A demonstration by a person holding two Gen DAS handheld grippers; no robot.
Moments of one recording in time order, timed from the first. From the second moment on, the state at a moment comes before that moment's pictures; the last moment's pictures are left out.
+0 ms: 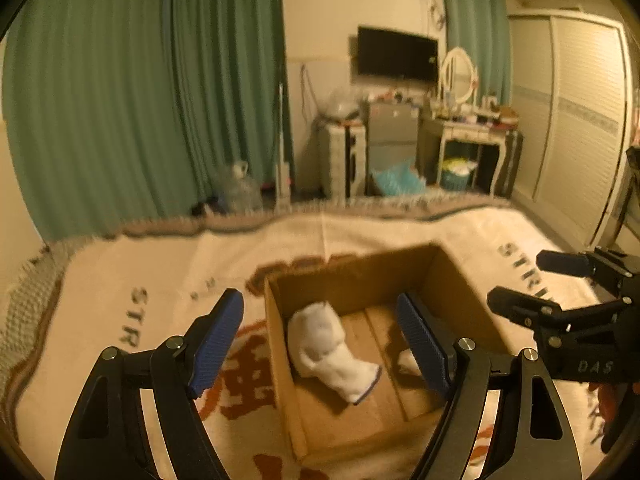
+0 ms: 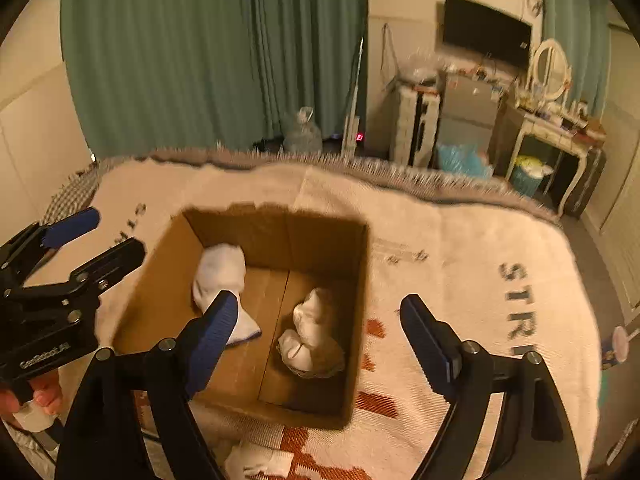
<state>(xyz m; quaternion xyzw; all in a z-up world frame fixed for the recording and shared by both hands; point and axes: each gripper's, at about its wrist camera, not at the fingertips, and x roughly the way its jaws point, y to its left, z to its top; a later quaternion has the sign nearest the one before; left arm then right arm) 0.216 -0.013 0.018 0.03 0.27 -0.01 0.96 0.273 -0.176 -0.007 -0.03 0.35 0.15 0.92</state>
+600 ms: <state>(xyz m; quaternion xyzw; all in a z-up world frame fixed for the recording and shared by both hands) 0.051 -0.011 0.121 -0.02 0.20 0.00 0.98 0.079 -0.228 0.126 -0.03 0.25 0.13 0.96</state>
